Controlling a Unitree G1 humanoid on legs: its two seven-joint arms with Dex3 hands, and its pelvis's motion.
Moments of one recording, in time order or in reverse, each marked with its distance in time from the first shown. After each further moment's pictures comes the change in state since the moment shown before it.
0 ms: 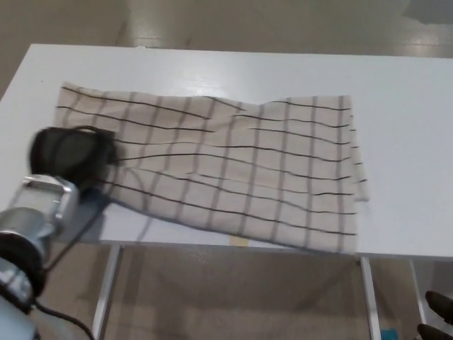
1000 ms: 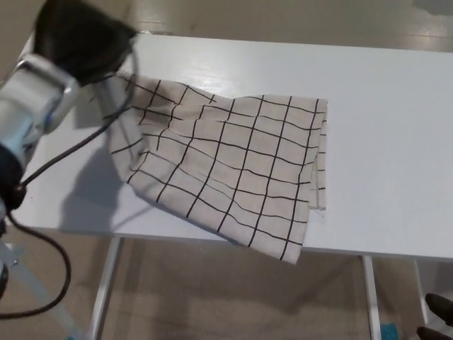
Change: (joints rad) left_arm -0.307 0.092 -0.190 -0.264 0.150 -0.102 0.081; right_arm 0.014 0.000 0.001 -0.019 0.005 -0.003 0.001
